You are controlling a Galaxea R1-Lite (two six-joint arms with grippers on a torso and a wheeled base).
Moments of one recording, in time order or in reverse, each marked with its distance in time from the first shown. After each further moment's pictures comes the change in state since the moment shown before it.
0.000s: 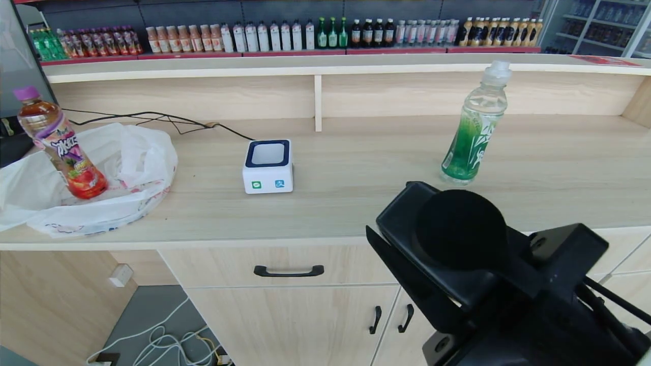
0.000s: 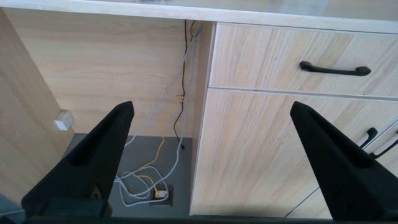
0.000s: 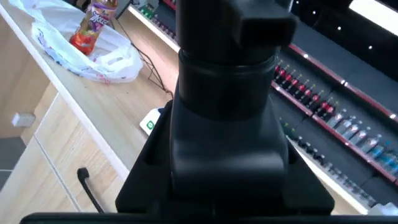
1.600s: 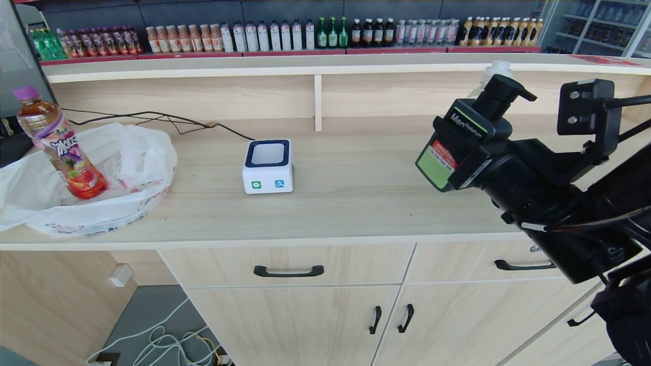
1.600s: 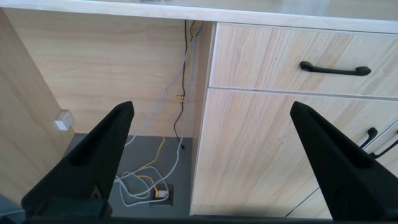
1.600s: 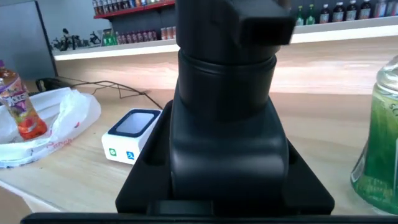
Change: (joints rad) left arm 0.001 0.000 0.000 0.001 0.000 0.000; right arm -0.607 0.087 -0.220 0.160 0.202 0.852
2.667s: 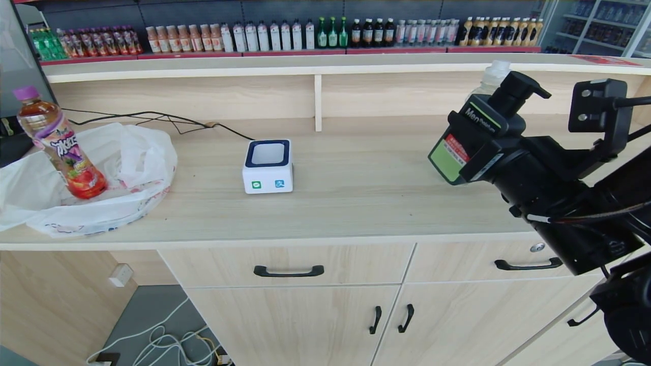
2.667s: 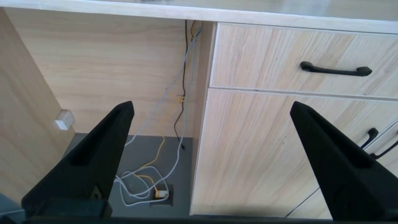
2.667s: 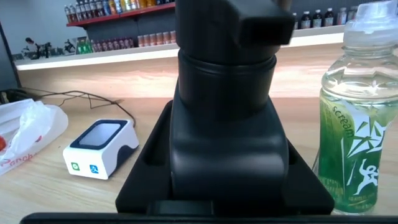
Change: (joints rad) left arm 0.002 0.000 0.000 -0.001 0.000 0.000; right arm -0.055 0.009 0.009 -0.052 0.002 0.004
